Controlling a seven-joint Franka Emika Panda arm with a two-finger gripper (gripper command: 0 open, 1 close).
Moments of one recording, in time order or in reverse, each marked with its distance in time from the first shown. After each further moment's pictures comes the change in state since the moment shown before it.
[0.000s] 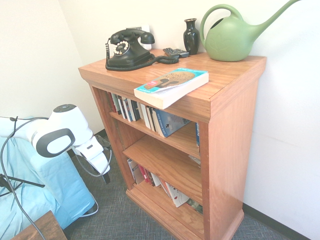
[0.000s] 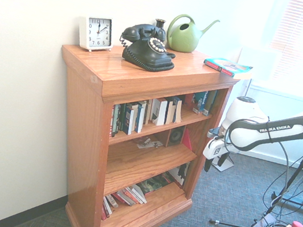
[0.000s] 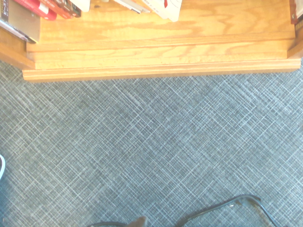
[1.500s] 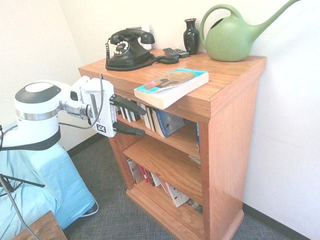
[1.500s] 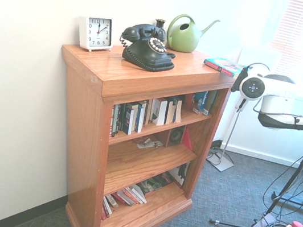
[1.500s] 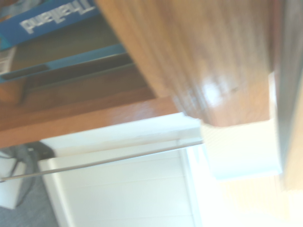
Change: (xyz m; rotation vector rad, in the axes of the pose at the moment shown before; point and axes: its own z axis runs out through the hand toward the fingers) arm 0.110 0.024 -0.198 -0.595 1.164 -0.325
